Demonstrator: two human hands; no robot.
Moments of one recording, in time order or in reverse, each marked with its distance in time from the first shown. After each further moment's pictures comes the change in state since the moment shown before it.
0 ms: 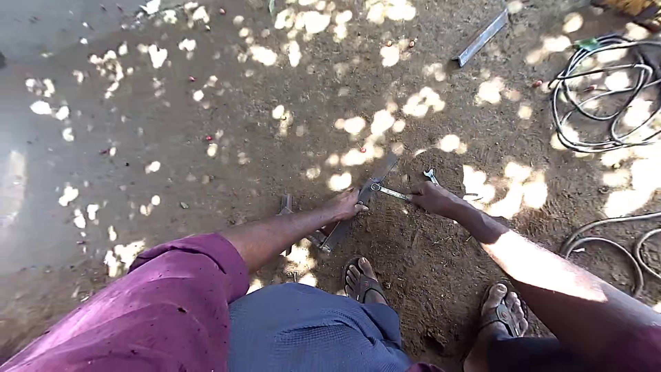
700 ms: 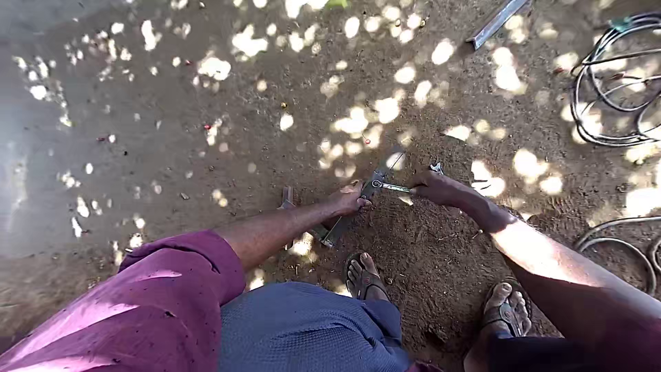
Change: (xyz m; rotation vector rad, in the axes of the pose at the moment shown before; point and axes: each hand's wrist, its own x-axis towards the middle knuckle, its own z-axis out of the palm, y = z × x) left_hand 0.001 -0.005 0.000 -0.054 -0.001 0.065; right_hand 0.021 0.003 -0.014 -0.115 -0.065 -0.173
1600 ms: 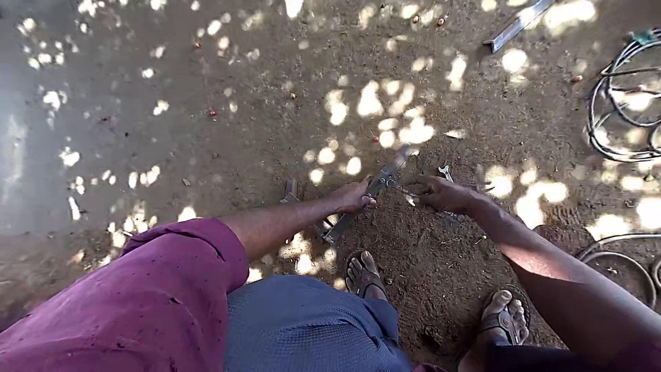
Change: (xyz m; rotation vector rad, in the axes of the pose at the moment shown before) left_hand 0.000 -0.001 -0.002 -0.046 -0.030 -0.001; right_hand -0.010 -0.010 0.004 0.433 -0.184 -0.045
